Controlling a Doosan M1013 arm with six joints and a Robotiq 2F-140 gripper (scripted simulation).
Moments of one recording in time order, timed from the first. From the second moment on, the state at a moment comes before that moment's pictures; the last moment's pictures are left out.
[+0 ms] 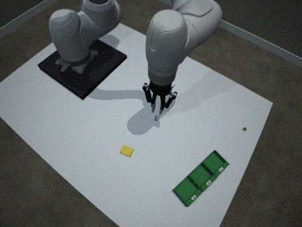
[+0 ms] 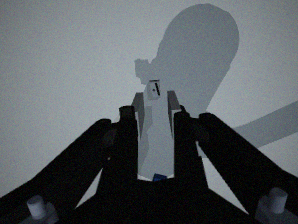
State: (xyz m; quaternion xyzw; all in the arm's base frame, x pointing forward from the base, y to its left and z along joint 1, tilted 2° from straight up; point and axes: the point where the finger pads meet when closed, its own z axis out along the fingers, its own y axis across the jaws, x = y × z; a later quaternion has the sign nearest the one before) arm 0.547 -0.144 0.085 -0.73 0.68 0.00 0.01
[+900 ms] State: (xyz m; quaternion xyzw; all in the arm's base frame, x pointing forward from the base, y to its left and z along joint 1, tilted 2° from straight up) arm 0.548 -0.144 0.061 -0.73 0.68 0.00 0.01
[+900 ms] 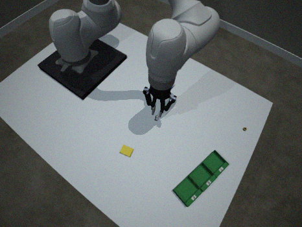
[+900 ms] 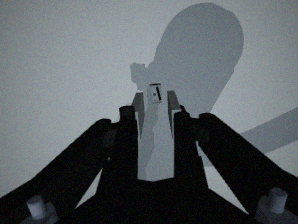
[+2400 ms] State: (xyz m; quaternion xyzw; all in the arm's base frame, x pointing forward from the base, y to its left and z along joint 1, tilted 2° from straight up) arm 0.550 -0.144 0.014 -0.73 0.68 0.00 0.01
